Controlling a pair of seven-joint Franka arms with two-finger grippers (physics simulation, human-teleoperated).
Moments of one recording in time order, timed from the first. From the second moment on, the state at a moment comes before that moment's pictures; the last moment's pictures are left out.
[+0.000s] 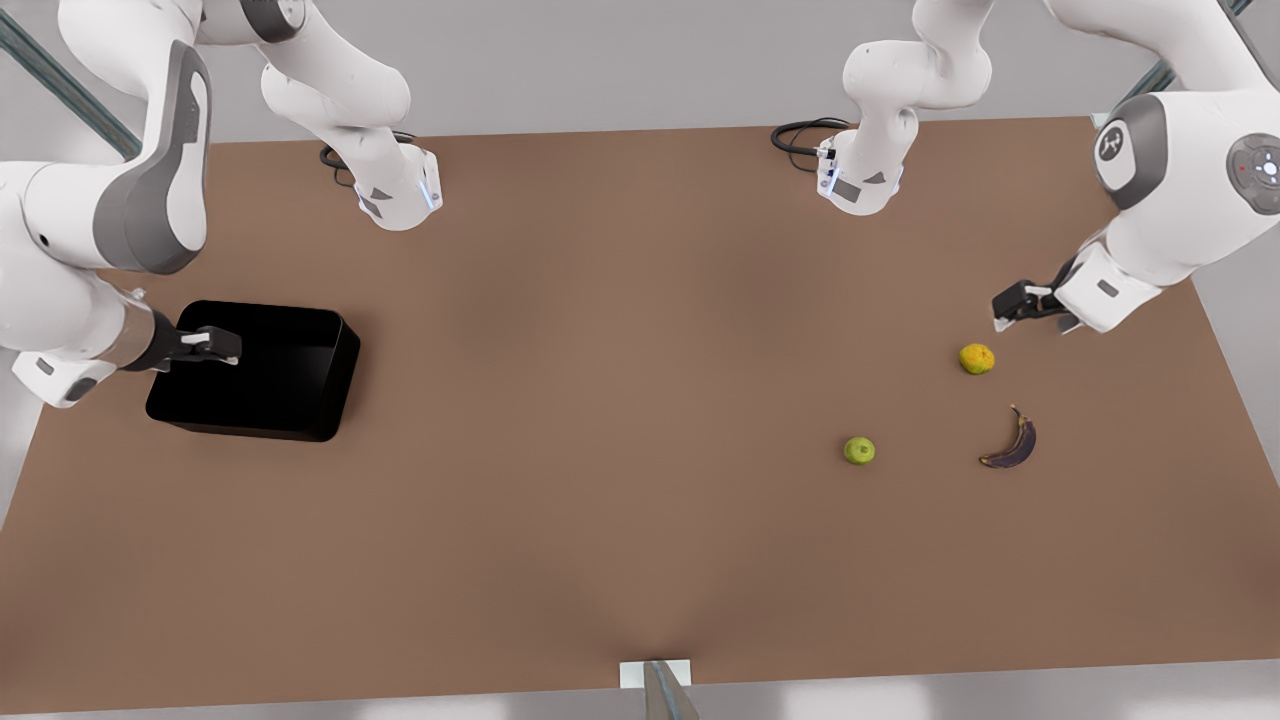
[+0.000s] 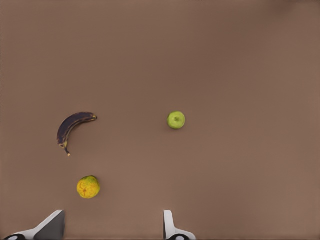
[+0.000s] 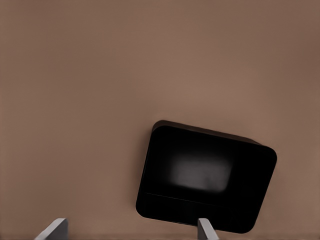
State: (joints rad) left arm -0.11 0.03 0.11 -1.61 -0.03 1.60 0.07; right arm -0.13 0.18 0.08 -1.41 -0.08 1.41 -0.15
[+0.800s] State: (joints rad) left arm -0.12 0.44 0.11 -1.78 -0.92 1.97 -1.13; right arm -0.42 0.27 -0.11 -1.97 -0.06 2.03 -0.49
